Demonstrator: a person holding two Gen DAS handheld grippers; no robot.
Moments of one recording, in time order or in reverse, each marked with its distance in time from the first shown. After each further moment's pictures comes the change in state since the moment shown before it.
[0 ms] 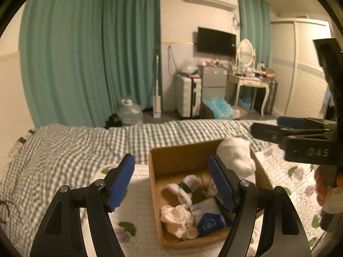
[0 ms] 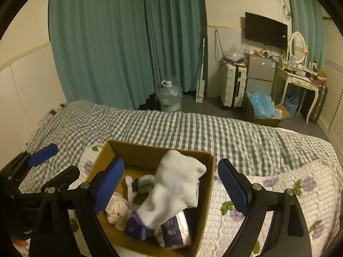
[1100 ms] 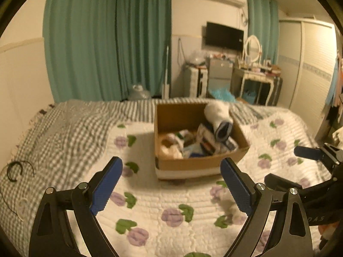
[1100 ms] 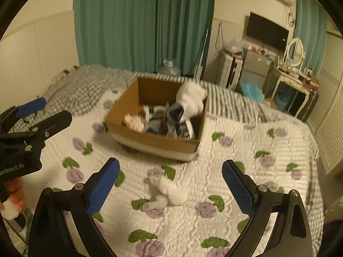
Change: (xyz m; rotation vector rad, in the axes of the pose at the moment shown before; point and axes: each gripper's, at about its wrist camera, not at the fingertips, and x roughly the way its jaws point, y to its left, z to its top) left arm -0.111 -0.017 -0.078 -0.053 0.061 0.061; right arm -0.127 0.042 -0.137 -0.118 0.127 -0.061
